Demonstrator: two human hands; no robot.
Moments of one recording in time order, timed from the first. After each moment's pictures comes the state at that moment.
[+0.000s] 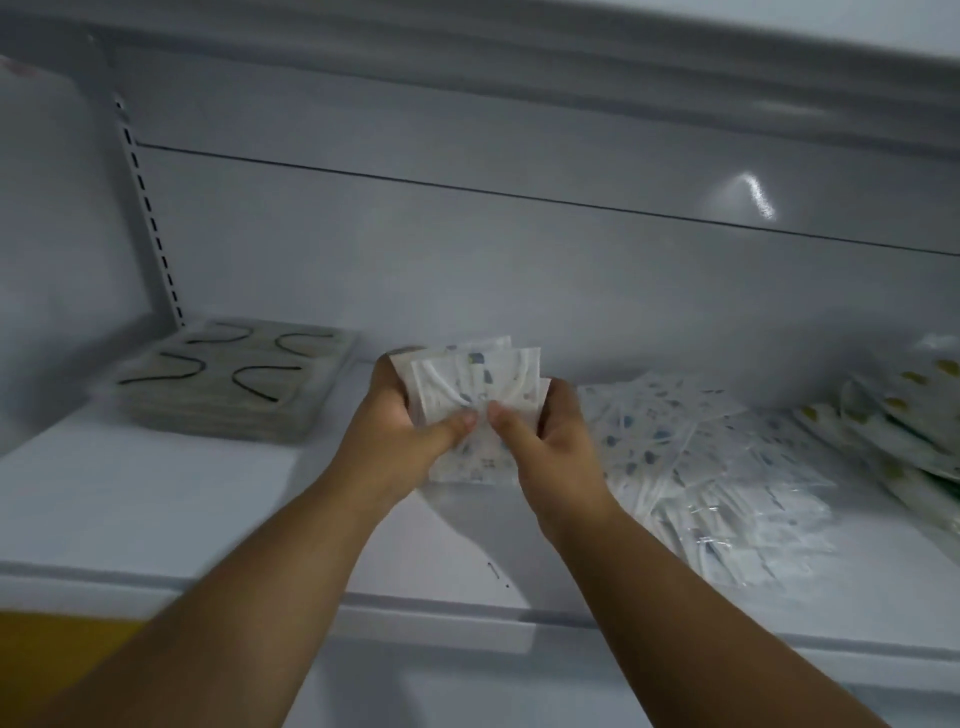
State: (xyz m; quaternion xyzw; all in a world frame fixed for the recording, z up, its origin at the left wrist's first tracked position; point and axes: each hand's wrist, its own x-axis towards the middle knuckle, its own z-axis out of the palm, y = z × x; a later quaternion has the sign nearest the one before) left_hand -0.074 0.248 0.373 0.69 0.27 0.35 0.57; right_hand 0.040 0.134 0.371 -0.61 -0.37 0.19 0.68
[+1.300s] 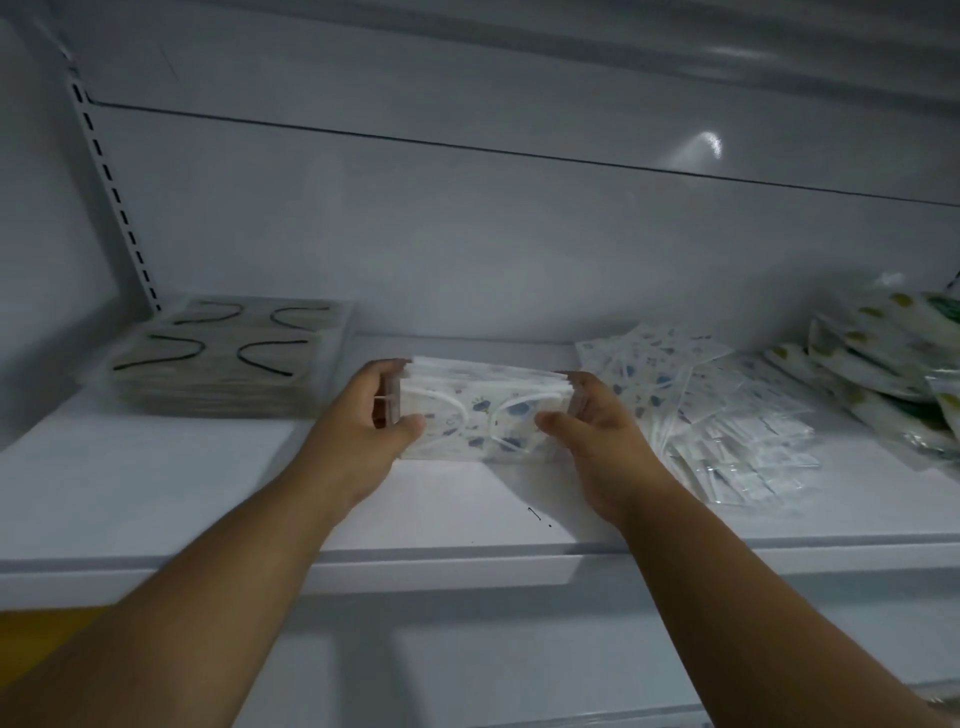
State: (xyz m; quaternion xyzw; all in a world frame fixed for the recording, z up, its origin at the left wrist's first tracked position) left_hand -0.130 0.284 0.341 0.73 0.26 0.30 0.56; right_hand 0.034 0.112 0.347 -0.66 -0.30 0.22 0.65
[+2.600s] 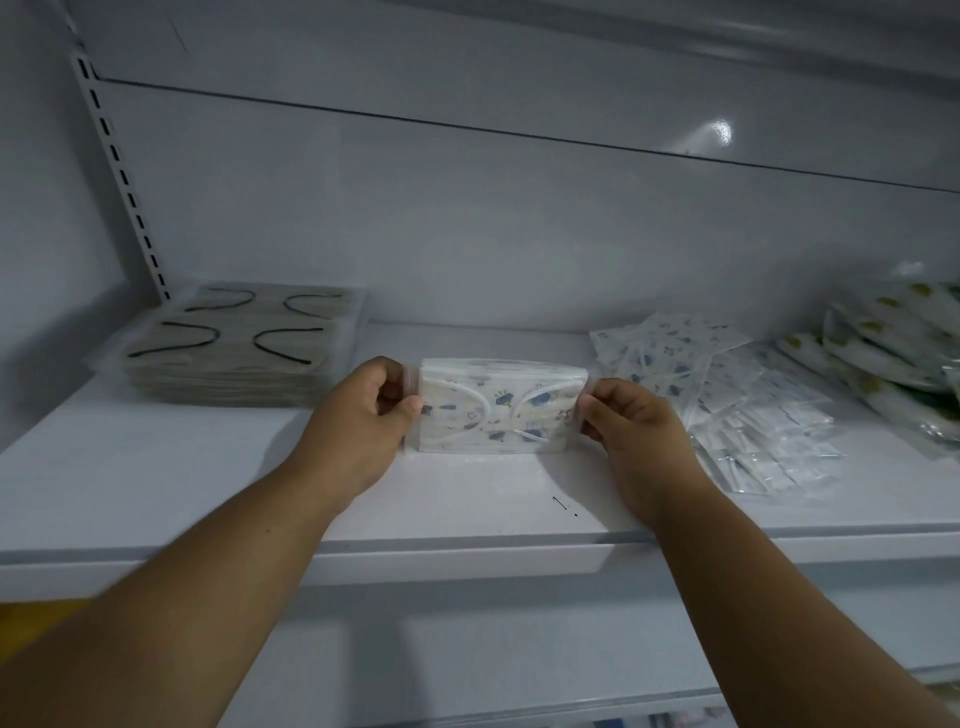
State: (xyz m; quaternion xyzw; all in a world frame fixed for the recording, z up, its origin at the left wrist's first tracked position) left_hand -0.140 0.300 0.338 0.77 0.30 0.28 0.49; right_hand 0.028 0.103 0.349 -0.74 -0.26 0.15 0.60
